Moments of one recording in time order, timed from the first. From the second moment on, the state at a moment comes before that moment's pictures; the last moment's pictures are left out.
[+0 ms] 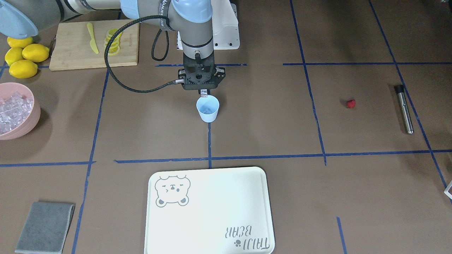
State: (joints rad) left arm -1.63 -1.49 -1.85 -1.43 -2.37 -0.04; right arm 0.53 -0.70 1.67 -1.79 1.91 1.19
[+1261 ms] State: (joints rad) left arm -1.63 -1.49 -1.86 -1.44 -2.40 -0.04; right arm 0.51 -0.69 1.62 -1.76 1.89 1.19
